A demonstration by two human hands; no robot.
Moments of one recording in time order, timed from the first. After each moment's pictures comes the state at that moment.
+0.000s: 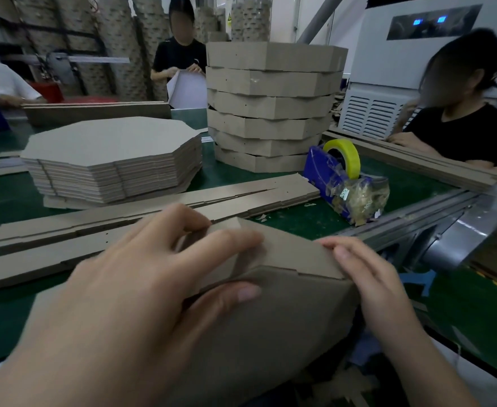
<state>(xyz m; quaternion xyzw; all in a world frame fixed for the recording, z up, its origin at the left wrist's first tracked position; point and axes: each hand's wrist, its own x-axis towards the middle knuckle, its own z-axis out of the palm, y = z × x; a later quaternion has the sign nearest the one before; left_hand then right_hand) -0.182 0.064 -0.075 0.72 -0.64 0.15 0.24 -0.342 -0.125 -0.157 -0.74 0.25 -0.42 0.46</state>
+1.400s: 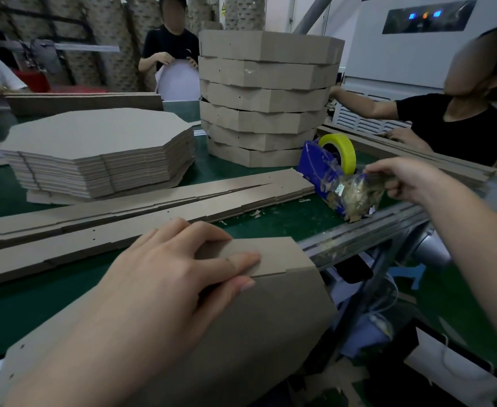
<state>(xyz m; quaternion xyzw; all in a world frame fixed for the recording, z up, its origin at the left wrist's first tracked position) -0.168 0.033 -0.099 0.70 -0.67 0.17 0.19 -0.338 -0.357 -0.100 -0.62 0.56 -0.28 0.48</state>
